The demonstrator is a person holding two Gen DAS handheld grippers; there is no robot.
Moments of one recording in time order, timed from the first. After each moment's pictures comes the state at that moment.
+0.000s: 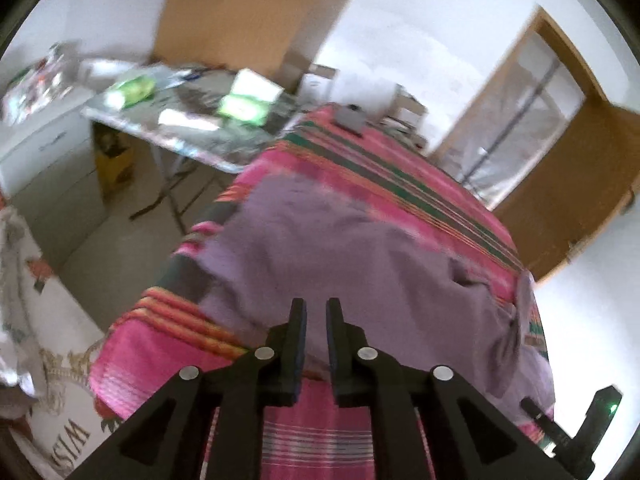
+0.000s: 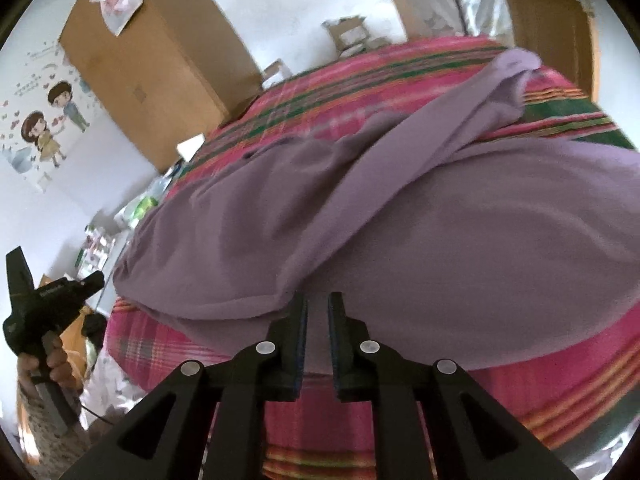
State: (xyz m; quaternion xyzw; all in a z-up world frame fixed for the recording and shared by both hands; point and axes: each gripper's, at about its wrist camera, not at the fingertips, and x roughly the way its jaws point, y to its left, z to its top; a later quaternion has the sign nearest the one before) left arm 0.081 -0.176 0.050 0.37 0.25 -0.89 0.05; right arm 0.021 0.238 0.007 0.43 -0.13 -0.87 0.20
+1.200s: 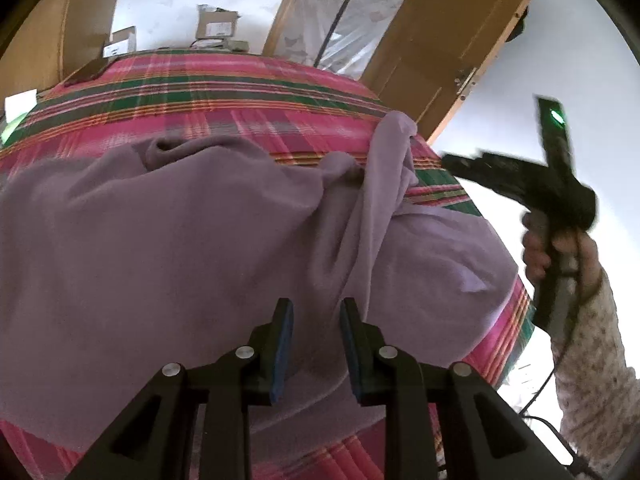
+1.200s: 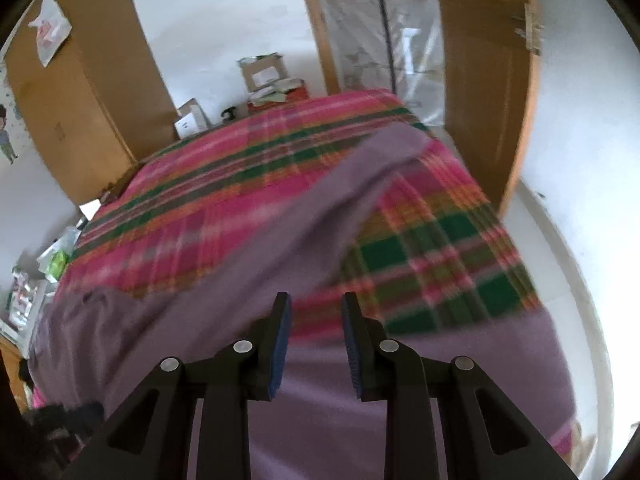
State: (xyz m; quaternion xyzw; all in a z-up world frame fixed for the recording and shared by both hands) left arm -0.005 0.063 0.008 0.46 0.11 -0.86 -0.21; right arm -0.133 0.347 0.035 0.42 -0.07 -0.90 0.08
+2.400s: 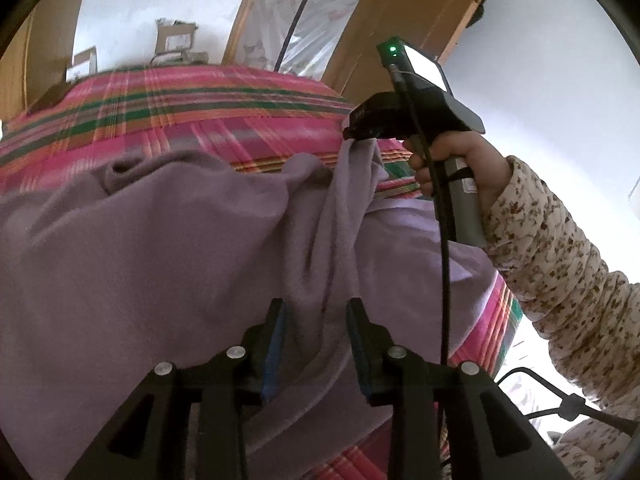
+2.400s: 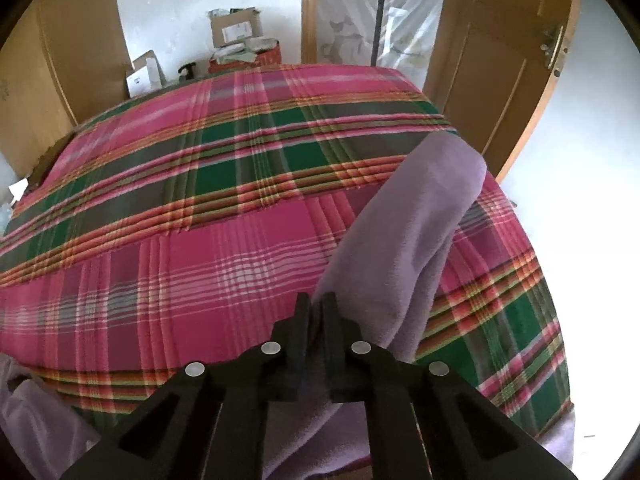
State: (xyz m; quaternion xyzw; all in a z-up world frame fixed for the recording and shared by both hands) left arm -0.003 0.071 0.010 0.43 0.07 -0.86 -0.27; right arm -0.243 0.294 0.002 0.47 0.01 -0.88 -0.01
